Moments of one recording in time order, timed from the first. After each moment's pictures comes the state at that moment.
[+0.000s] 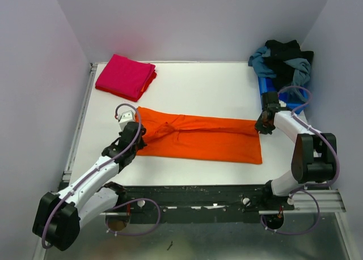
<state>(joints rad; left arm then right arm) -0.47 0.92 0.48 -0.29 -0.40 -0.61 0.02 1.55 0.92 -0.53 0.24 0.56</state>
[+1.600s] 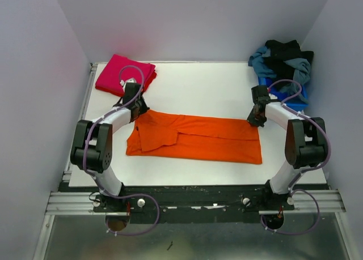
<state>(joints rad) -0.17 1.67 1.00 -0.05 -0.10 -0.56 0.09 1.72 1.06 -0.49 0.27 0.60</state>
